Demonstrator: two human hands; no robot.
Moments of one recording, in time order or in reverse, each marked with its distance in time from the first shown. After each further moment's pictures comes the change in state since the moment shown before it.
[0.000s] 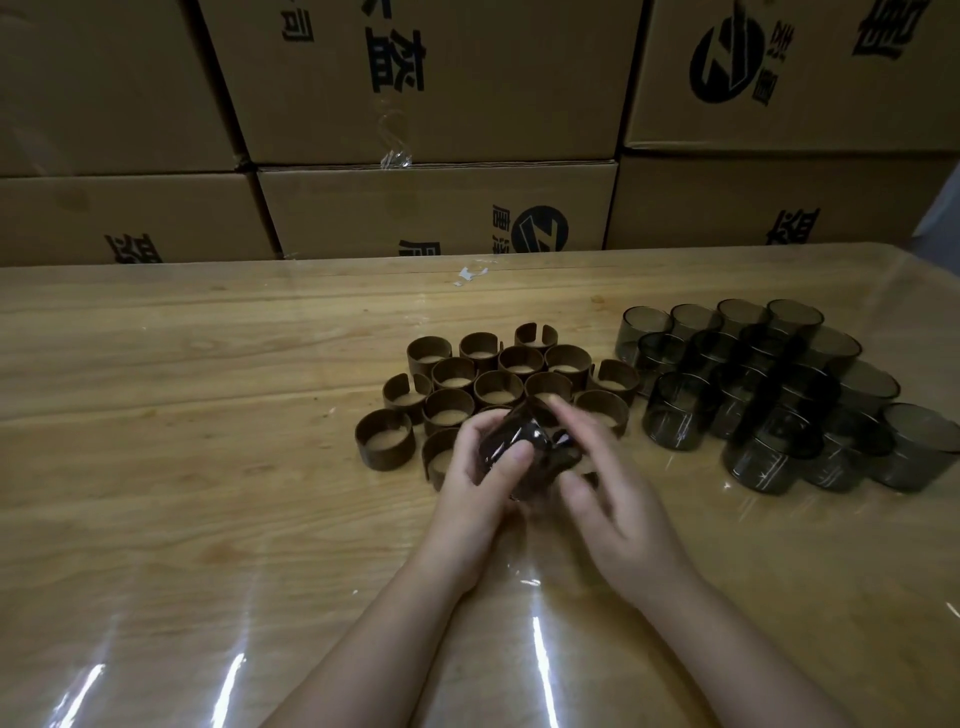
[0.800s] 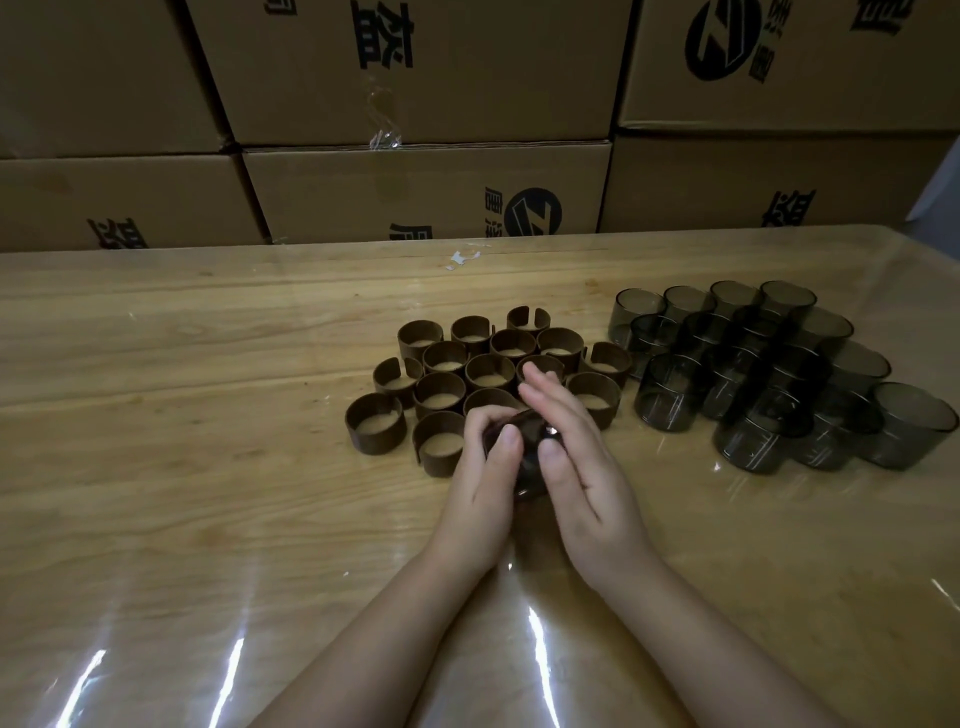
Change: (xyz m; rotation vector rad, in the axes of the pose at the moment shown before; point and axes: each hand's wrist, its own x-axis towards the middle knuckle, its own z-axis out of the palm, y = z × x) left_hand -0.010 -0.001 0.014 0.304 -0.031 0.214; right_hand 0.003 -0.017 0.020 0.164 0.082 -0.103
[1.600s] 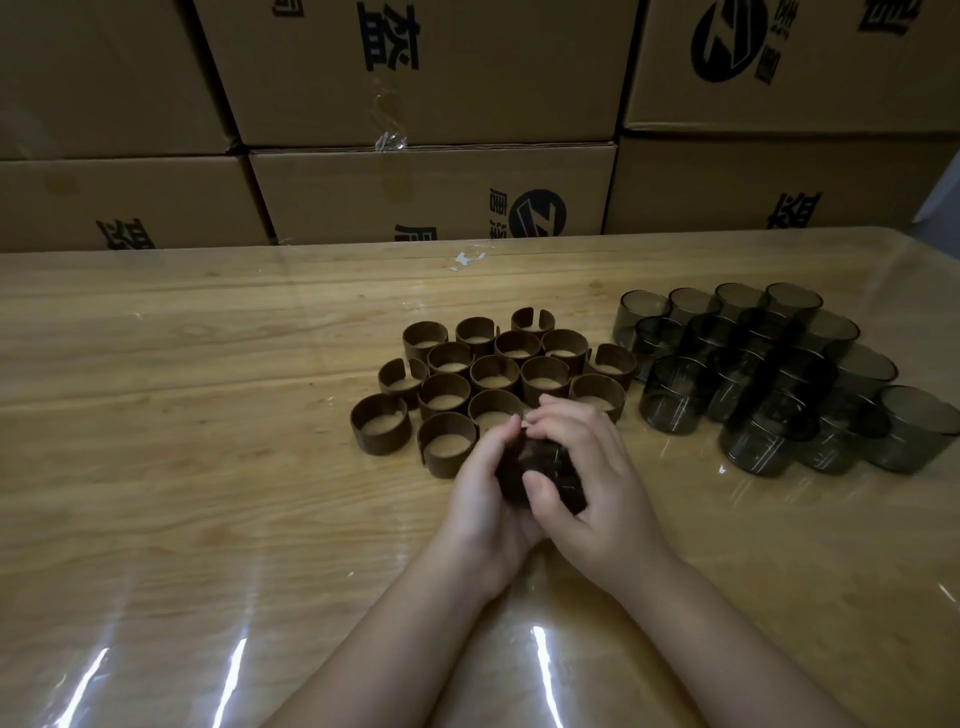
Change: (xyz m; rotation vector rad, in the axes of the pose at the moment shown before) left_hand -0.001 0.023 0.009 -0.779 -0.003 -0.518; right_hand 0.000 0.011 -0.008 -0.291 -0.001 -0.196
